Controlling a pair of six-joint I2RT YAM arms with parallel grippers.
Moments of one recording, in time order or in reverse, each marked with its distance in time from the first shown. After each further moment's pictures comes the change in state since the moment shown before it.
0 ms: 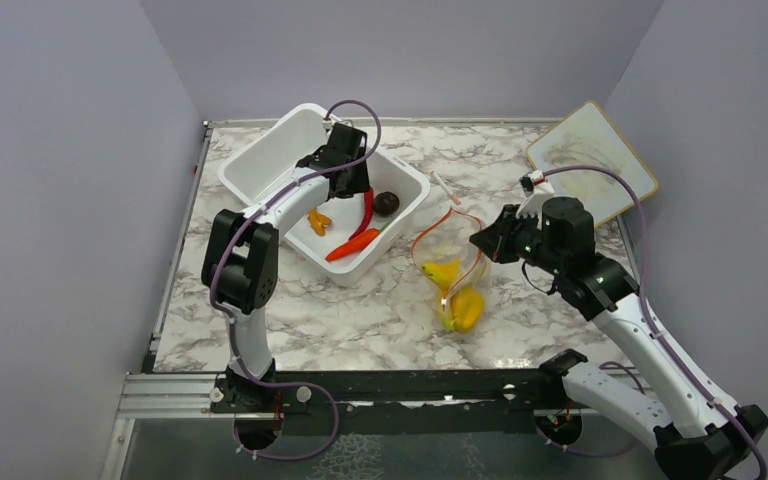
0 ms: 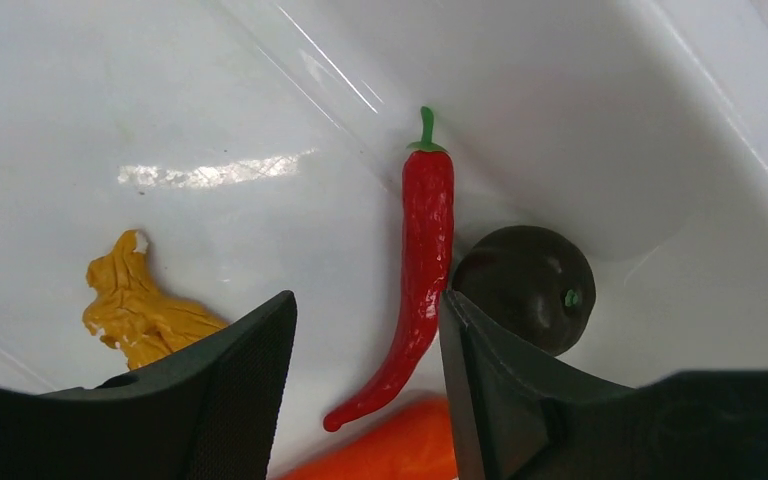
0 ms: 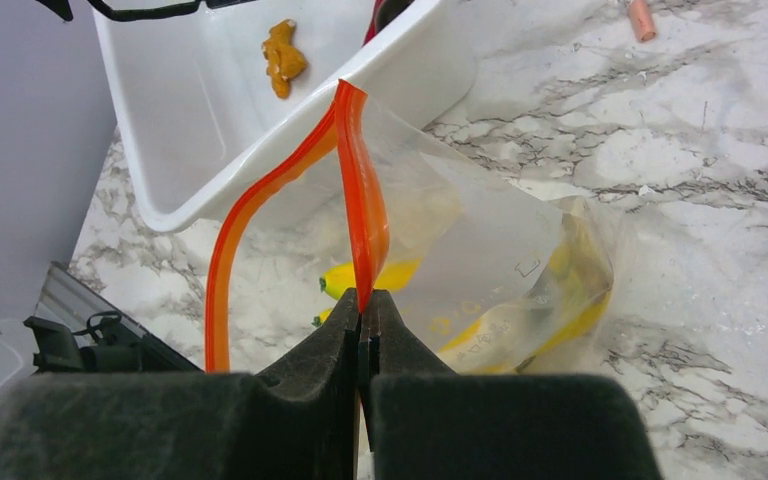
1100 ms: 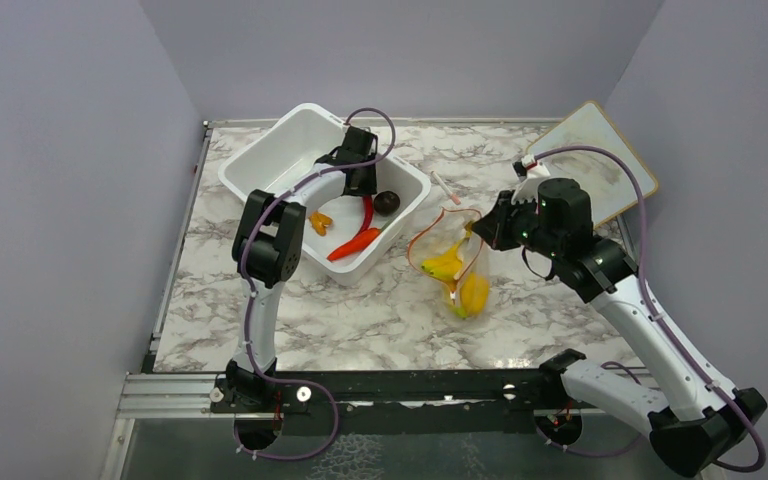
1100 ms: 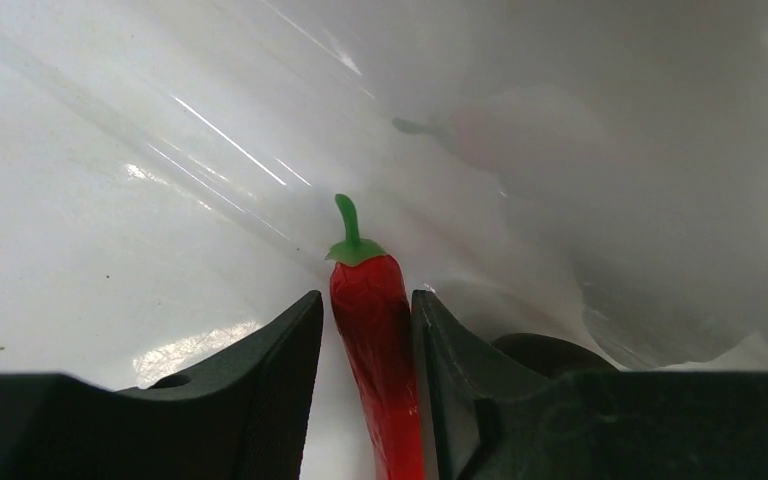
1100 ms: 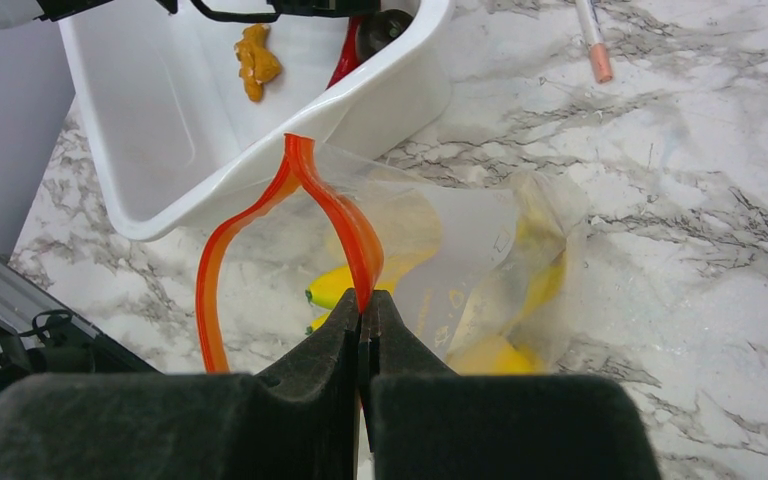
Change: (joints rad) left arm 0.006 0.284 0.167 0.080 0.119 0.093; right arm 0.000 0.117 0.146 -0.079 0.032 -0.120
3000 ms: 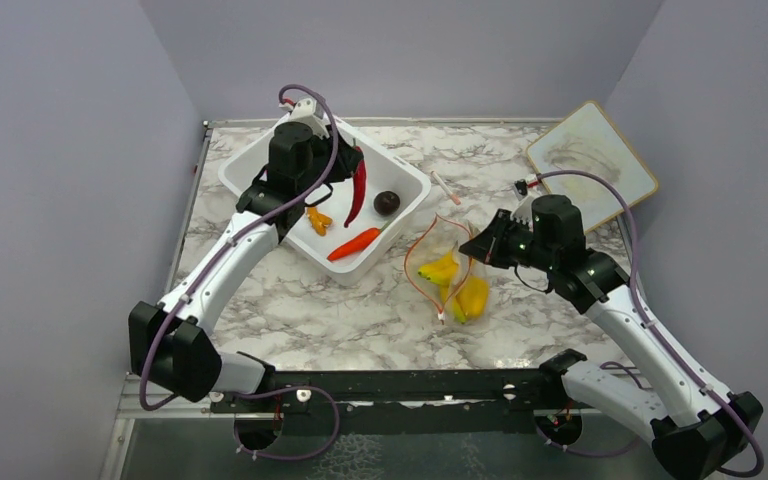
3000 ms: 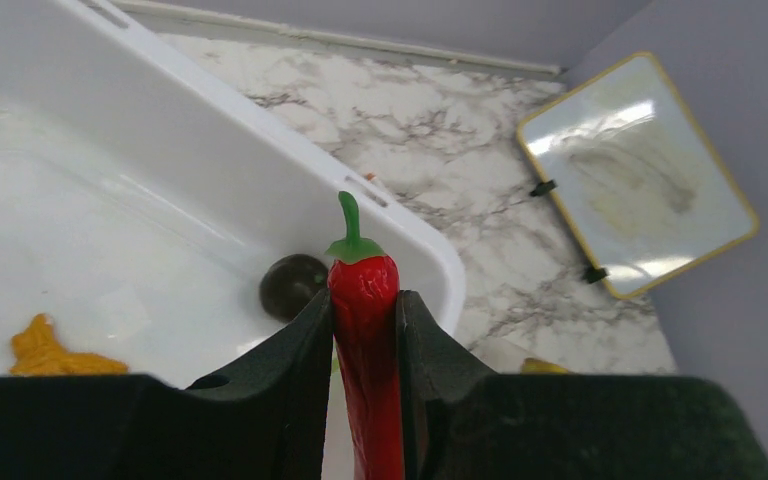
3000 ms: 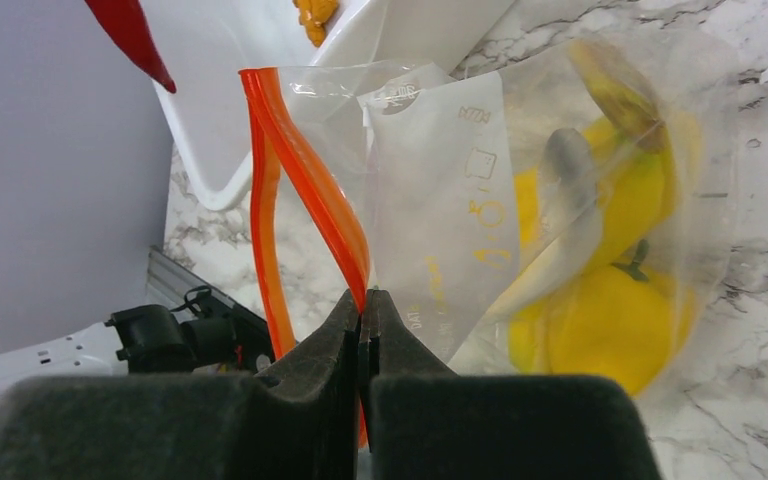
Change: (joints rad) left arm 0.000 -0.789 -0.423 0.199 0.140 -0.121; right arm 0.000 -0.049 -0.138 0.020 -0.117 0.311
